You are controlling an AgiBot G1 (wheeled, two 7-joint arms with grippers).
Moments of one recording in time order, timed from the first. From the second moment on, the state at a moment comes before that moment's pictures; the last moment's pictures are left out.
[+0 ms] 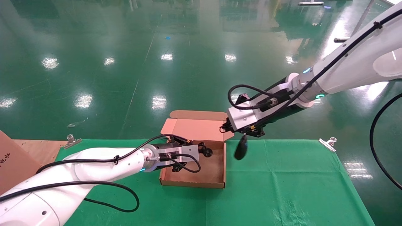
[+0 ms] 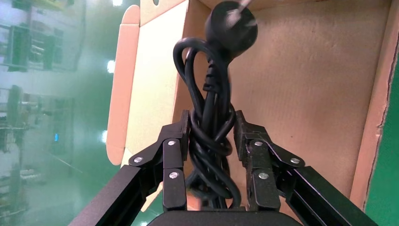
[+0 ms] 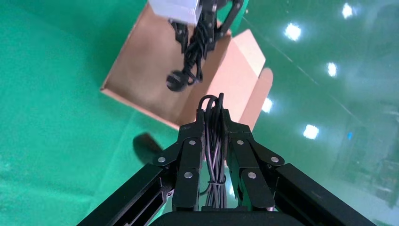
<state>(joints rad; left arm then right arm) -1.52 1.37 1.09 -0.45 1.59 0.53 0.20 2.06 -1.35 -0.92 0.20 -1.63 -1.35 -0.66</state>
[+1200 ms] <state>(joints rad) -1.47 0.81 0.97 -0.64 1.23 0.68 0.24 1.82 -1.38 -1.27 0.78 -1.46 -0.83 -0.30</state>
